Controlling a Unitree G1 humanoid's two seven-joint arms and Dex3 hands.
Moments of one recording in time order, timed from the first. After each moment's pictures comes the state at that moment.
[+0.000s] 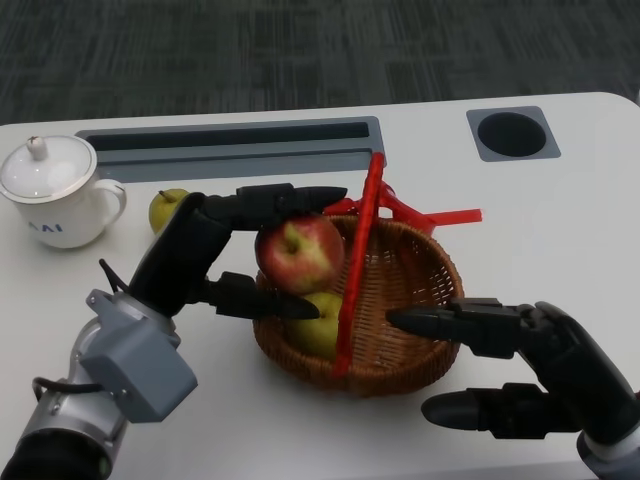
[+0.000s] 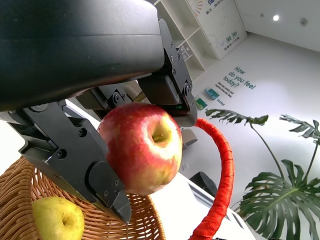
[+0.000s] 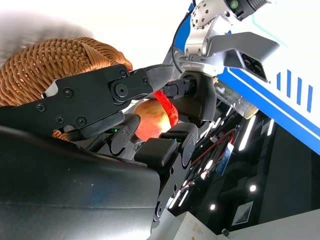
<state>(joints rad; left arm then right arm) -0.52 0.17 -0.13 0.81 0.22 -1.01 -0.08 -0.11 -0.17 0.16 0.38 -0.03 -1.06 0.31</state>
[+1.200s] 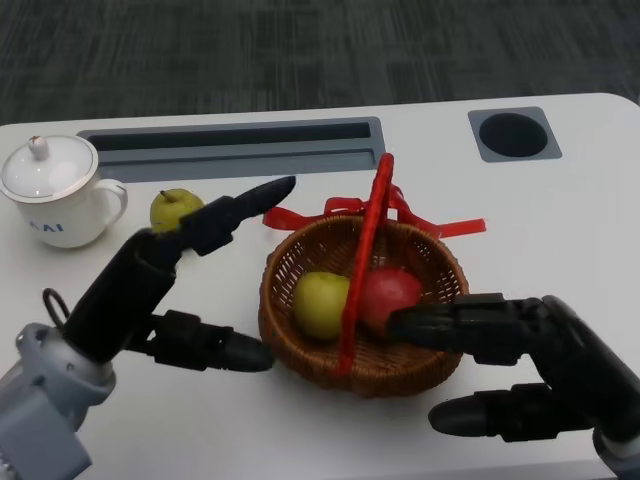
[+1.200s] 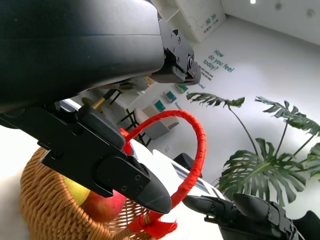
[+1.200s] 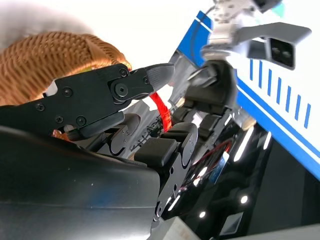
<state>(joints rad) -0.32 0.29 -0.13 0.56 -0.06 -1.05 -0.34 -0.11 -0.22 0.14 0.33 -0.09 -1.08 0.31</state>
